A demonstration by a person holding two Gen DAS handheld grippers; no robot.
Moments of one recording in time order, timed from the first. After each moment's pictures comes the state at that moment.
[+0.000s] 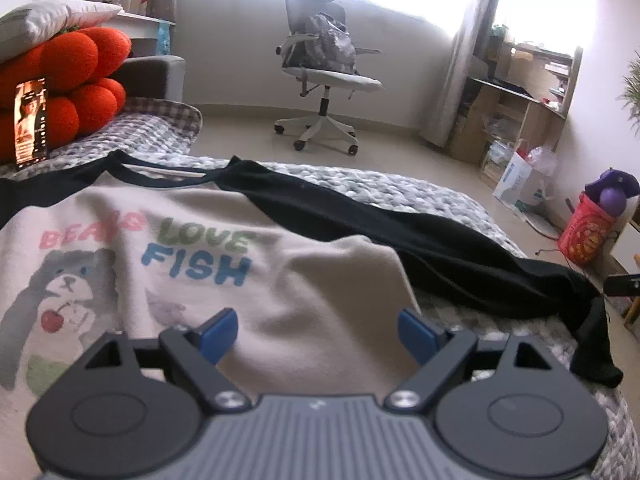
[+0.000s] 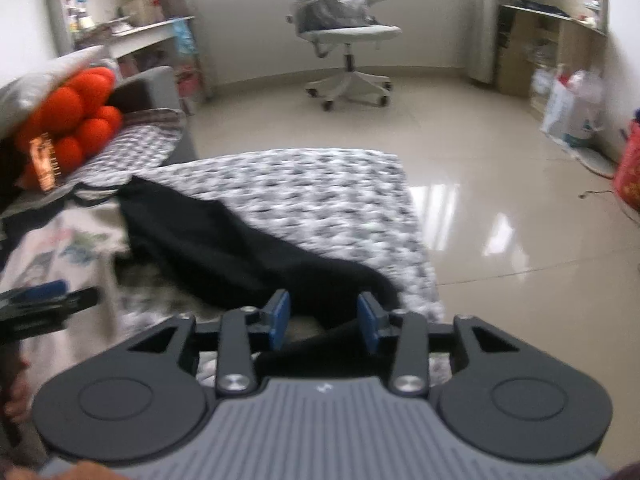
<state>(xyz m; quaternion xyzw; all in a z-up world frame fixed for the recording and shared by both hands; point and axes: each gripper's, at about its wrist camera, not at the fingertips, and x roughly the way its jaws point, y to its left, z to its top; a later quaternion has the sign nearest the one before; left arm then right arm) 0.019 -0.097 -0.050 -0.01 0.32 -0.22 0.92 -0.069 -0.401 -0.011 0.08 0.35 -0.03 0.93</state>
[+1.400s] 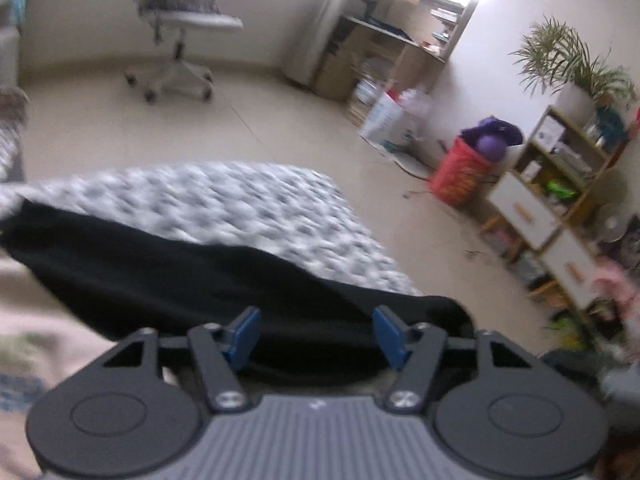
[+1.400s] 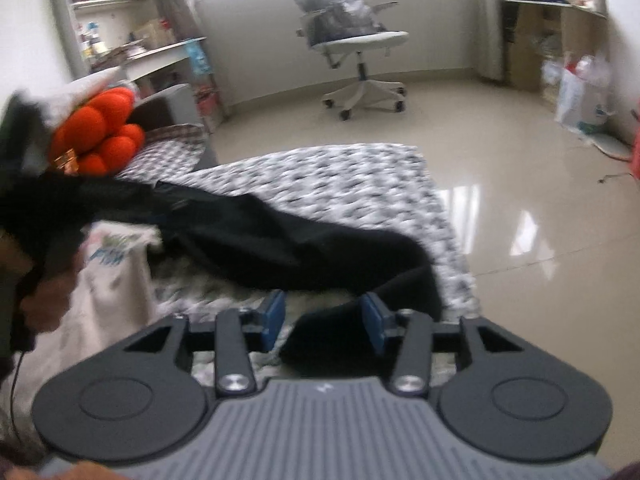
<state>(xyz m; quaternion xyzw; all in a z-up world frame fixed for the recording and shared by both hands) 0.088 -0.207 -0.012 -0.03 0.42 -0.43 0.80 -0.089 -0.391 -0.033 0.12 0.32 -0.01 0.94</state>
